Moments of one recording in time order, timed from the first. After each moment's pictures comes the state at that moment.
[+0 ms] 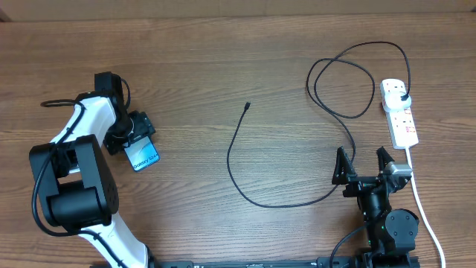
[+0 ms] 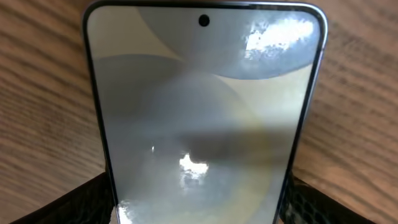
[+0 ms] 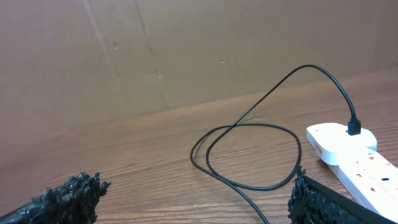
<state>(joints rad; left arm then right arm) 0.19 1.97 1.27 -0.81 -0.02 -0.37 0.03 0.01 0.02 -0.03 -0.04 0.23</state>
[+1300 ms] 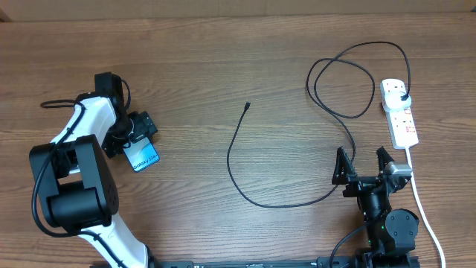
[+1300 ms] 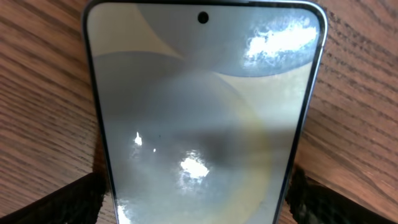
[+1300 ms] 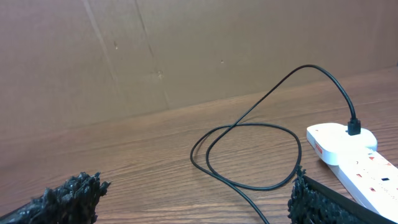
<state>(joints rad) 0.19 1.97 1.25 -0.79 -0.02 -0.39 0.03 0.01 0.02 -0.04 -0.04 0.23</state>
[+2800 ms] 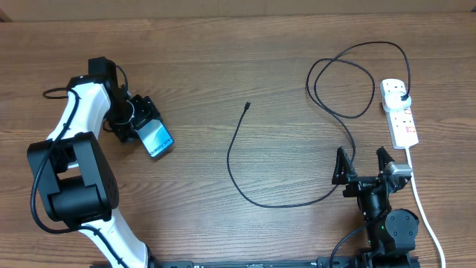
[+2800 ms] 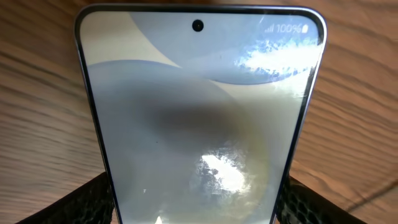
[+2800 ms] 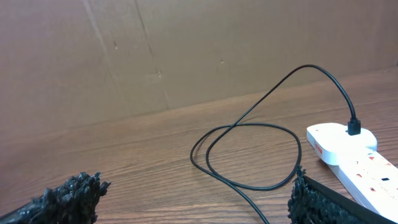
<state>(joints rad) 0.18 2.00 1.44 -0.96 0.29 -0.42 0.03 0.01 0.02 -0.03 -0.04 0.23</state>
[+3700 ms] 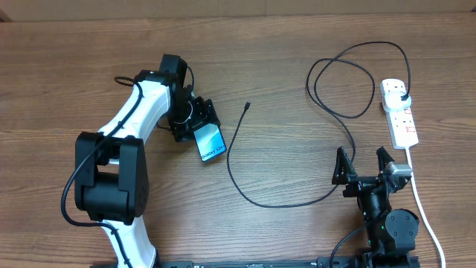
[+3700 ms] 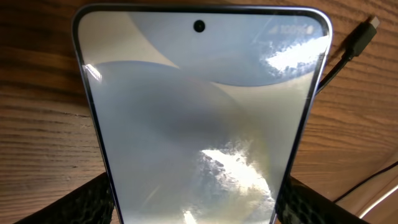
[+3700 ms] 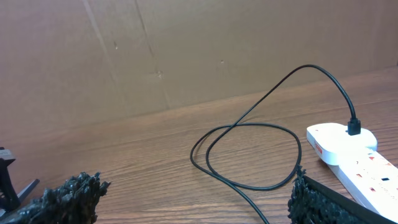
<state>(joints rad) -0.16 2.00 1.44 -0.95 0.41 -0.53 0.03 0.01 0.02 -0.04 -0.04 0.23</state>
